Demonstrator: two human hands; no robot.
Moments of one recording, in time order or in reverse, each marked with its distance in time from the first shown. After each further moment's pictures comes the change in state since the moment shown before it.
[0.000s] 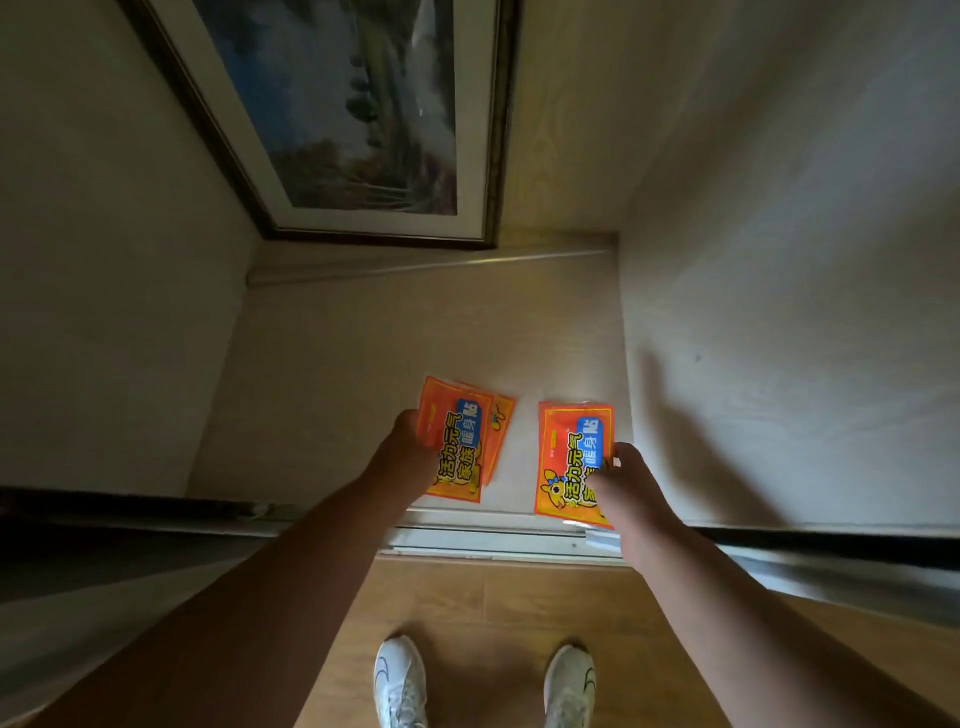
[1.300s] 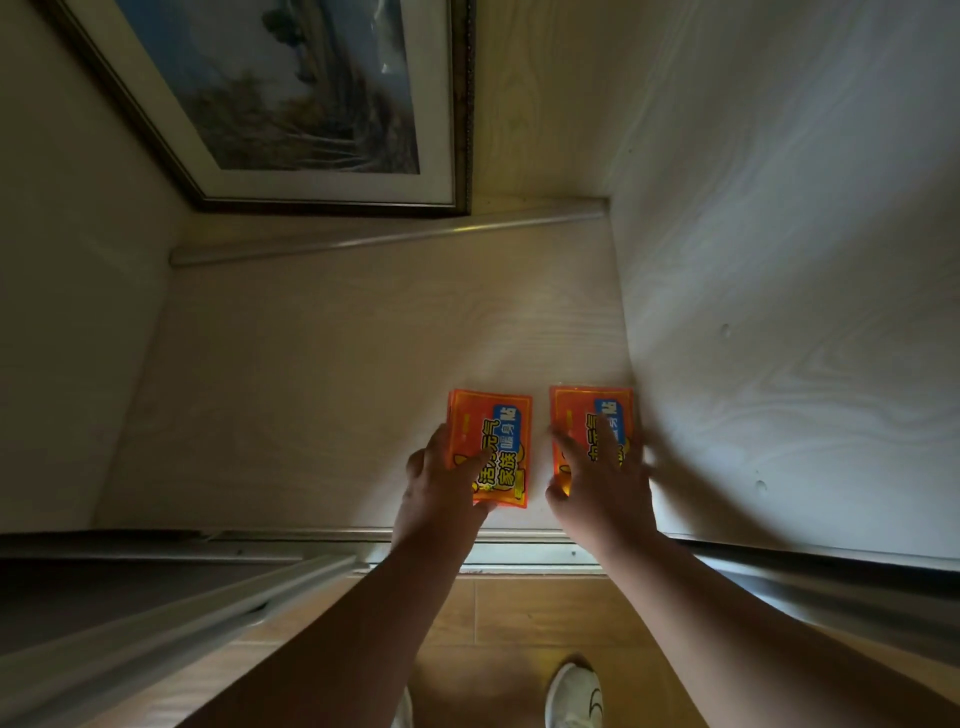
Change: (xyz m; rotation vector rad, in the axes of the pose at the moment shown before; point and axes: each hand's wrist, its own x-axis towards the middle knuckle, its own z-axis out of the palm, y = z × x) left_hand 0.044 -0.053 0.107 0.660 0.090 0.426; right_hand 0.084 0.055 0.036 -0.935 0.094 -0.372
